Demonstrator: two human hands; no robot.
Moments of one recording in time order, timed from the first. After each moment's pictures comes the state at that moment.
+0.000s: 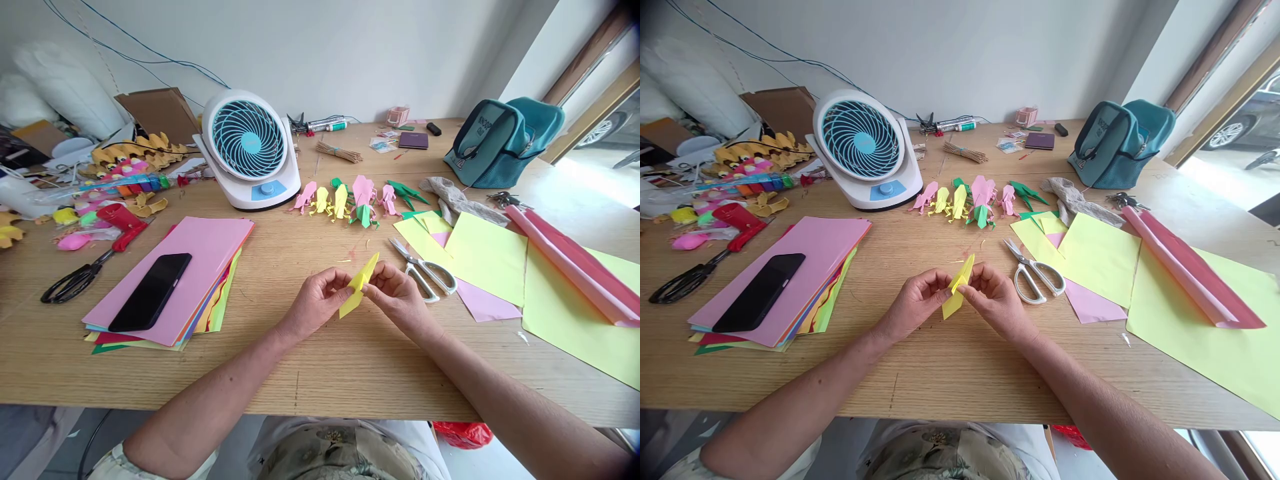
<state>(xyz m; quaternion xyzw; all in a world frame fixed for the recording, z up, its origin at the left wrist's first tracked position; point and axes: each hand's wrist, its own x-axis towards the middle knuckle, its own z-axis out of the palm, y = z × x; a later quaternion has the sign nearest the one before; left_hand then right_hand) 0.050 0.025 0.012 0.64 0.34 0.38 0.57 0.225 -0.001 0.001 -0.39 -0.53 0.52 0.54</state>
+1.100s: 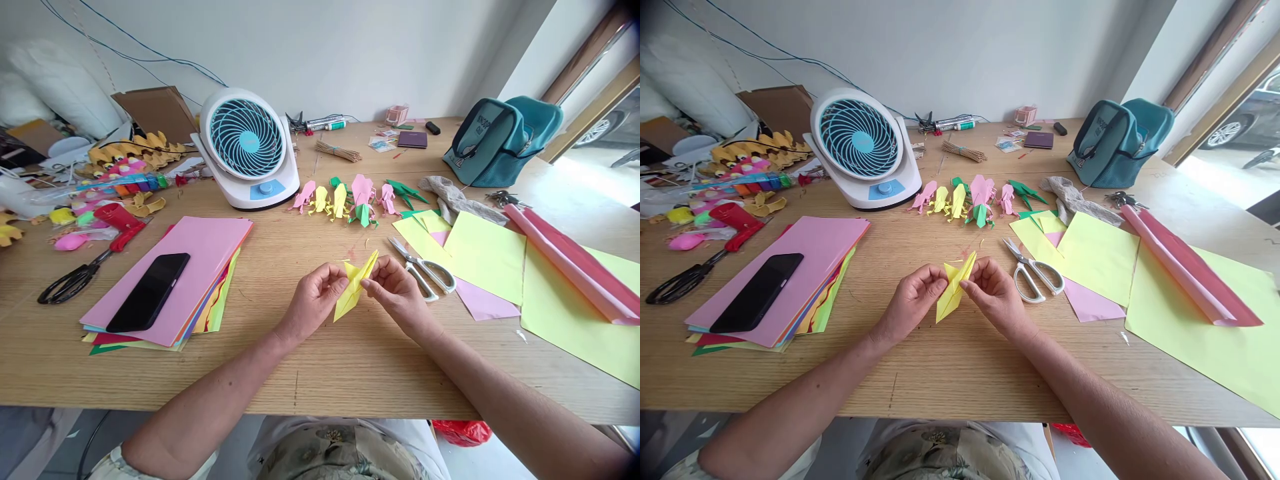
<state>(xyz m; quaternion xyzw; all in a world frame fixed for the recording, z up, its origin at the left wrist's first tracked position) 0.050 0.021 0.017 0.65 0.38 0.41 0.52 0.224 0.002 0.009 -0.39 -0.52 0.50 0.57</state>
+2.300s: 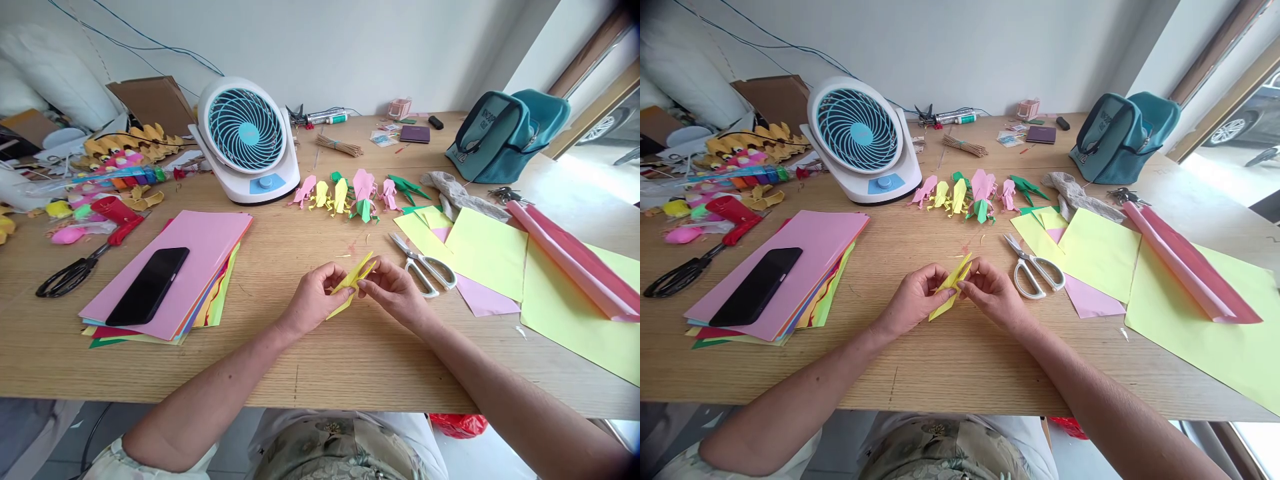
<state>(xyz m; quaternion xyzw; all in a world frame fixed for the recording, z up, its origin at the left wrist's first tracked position) 0.050 0.023 0.009 0.68 0.40 0.36 0.50 0.227 0.006 0.002 -0.33 -0.56 0.55 0.53</state>
